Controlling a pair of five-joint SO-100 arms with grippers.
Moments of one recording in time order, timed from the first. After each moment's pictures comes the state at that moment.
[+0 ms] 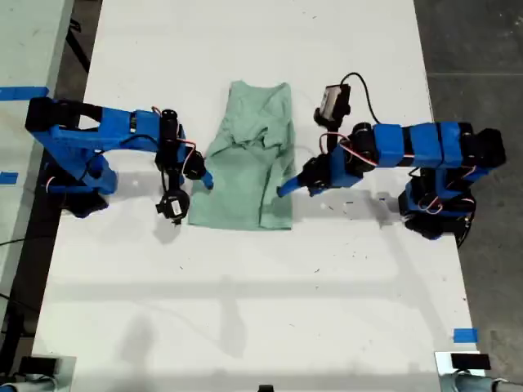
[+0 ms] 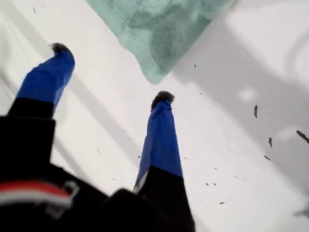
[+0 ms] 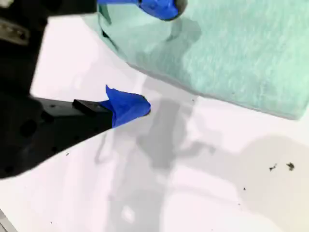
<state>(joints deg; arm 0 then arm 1) -1.5 87.9 106.3 70.3 7.2 4.3 104.9 99.4 77.2 -14.2</state>
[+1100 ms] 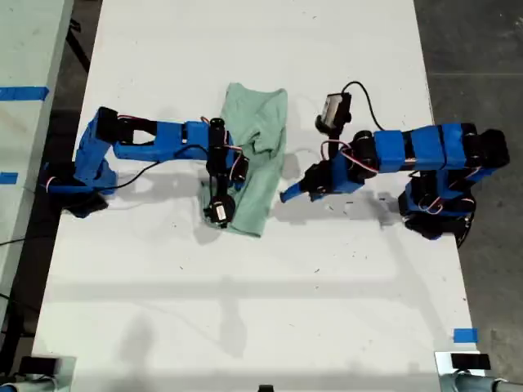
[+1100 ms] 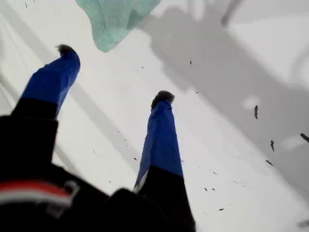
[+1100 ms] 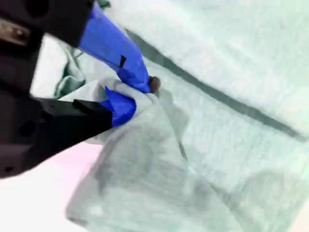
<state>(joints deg) 0.0 49.8 54.8 73.7 12.1 3.3 107.2 106.6 70.9 -13.0</state>
